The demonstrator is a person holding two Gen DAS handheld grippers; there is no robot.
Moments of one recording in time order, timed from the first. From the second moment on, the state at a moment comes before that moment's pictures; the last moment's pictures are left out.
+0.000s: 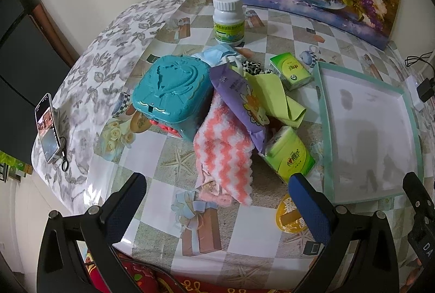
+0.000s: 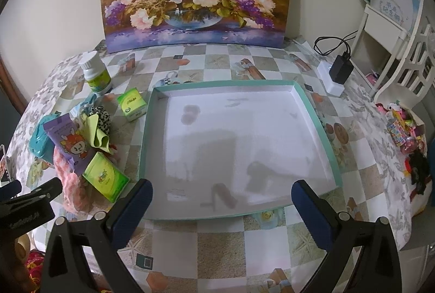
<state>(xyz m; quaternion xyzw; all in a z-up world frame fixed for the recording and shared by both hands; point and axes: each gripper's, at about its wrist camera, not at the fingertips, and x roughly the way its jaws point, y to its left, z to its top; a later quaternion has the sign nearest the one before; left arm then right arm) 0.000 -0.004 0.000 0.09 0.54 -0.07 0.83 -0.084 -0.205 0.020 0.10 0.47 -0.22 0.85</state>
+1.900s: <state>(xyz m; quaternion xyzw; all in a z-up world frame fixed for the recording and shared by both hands) -0.002 -0.012 0.004 0.07 0.55 -0.14 0.82 -0.073 -0.217 0.003 0.16 0.50 -0.22 0.82</state>
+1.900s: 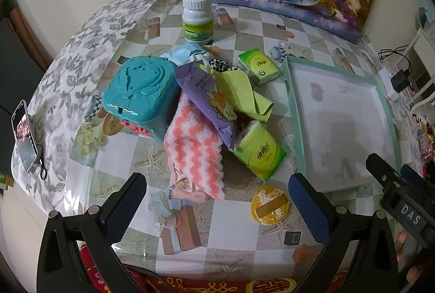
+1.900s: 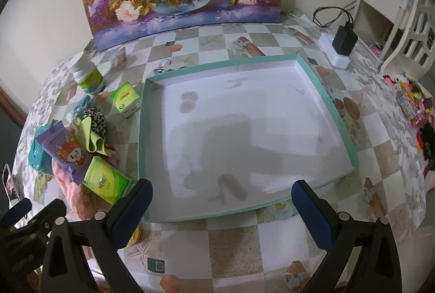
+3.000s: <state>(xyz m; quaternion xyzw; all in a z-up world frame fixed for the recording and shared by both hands) 0.023 0.039 -0.030 -0.03 0.61 -0.05 0.79 -0.050 -0.142 -0.021 0.13 0.56 0.01 0.82</state>
